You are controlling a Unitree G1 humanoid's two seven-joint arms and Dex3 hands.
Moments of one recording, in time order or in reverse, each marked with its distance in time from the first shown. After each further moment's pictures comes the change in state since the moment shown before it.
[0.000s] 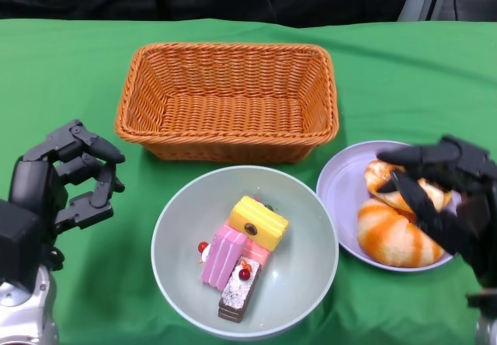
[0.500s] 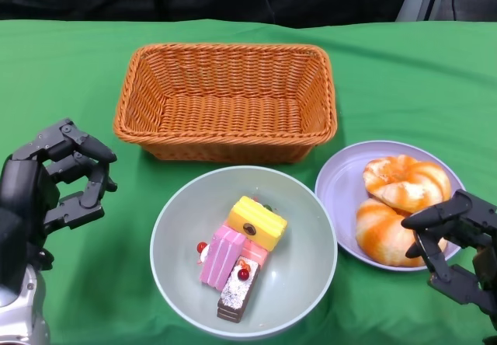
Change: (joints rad) left arm -0.001 0.016 0.015 0.000 -0.025 -0.036 -0.075; right arm 0.016 -0.013 -0.075 0.301 -0.018 -0.198 0.048
